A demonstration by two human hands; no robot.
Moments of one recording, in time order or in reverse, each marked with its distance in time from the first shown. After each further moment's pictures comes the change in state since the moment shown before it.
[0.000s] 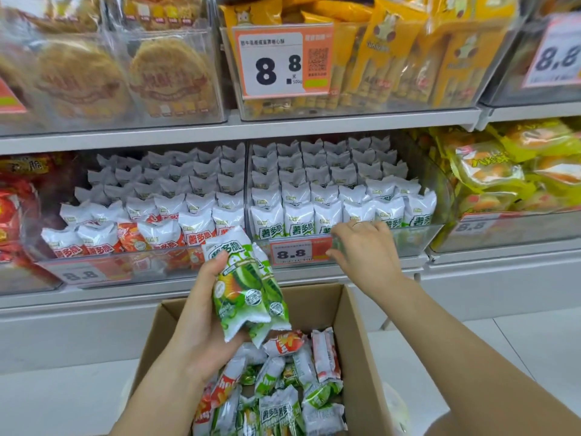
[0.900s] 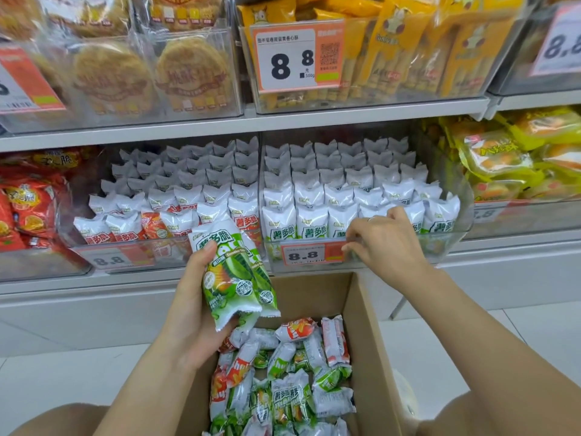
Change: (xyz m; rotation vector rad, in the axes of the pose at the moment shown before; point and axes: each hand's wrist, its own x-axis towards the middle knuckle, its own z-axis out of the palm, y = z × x) left_hand -0.032 0.012 -0.008 0.082 0.040 0.178; right_hand -0.020 0.013 -0.016 0.012 0.168 -0.171
